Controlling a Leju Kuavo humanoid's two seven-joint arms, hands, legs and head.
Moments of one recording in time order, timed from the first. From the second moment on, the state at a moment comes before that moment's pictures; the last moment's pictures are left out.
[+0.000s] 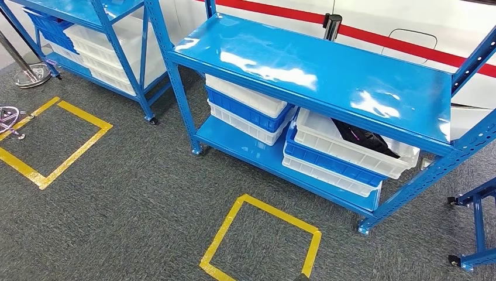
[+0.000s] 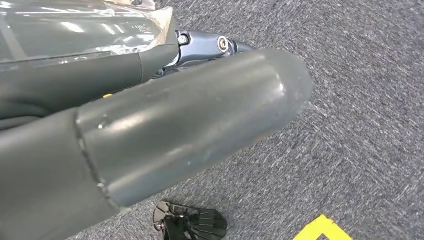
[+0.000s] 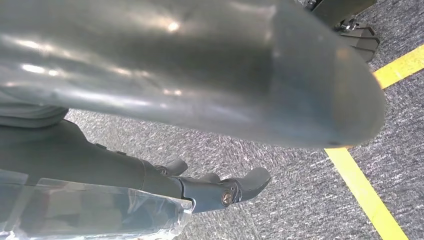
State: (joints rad) left arm -0.07 -0.04 0.46 -0.21 -0.37 0.25 -0.45; right arm -0.07 -0.02 0.23 -0.20 0.23 -0.20 0.04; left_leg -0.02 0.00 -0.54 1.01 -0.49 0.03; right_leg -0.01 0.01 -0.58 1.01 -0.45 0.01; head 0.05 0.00
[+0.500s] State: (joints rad) left arm -0.07 -0.04 0.46 -0.21 -0.38 0.24 -0.46; right arm -0.07 -0.02 0.22 -0.20 0.23 -0.20 0.04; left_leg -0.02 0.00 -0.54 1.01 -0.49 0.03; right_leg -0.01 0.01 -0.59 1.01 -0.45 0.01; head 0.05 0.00
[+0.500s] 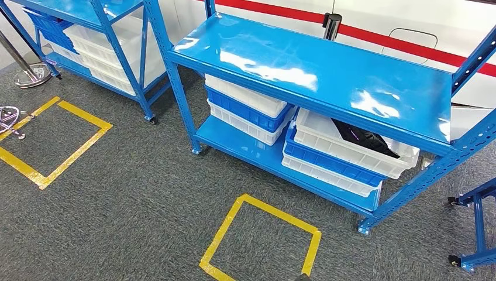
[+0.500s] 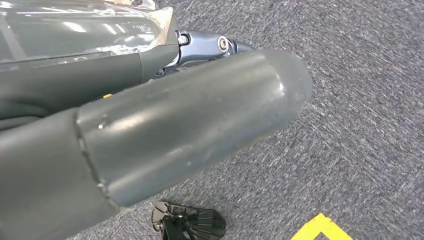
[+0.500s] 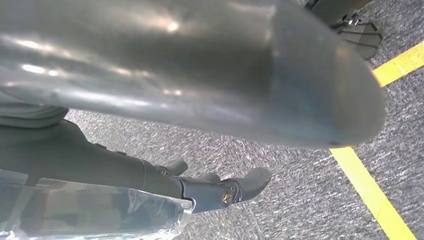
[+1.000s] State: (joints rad) left arm -0.08 -0.04 0.45 -0.21 -0.38 0.25 -0.45; right arm -0.07 -0.01 0.21 -0.20 0.25 -0.21 0.04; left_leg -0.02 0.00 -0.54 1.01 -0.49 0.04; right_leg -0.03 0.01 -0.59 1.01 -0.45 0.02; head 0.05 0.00
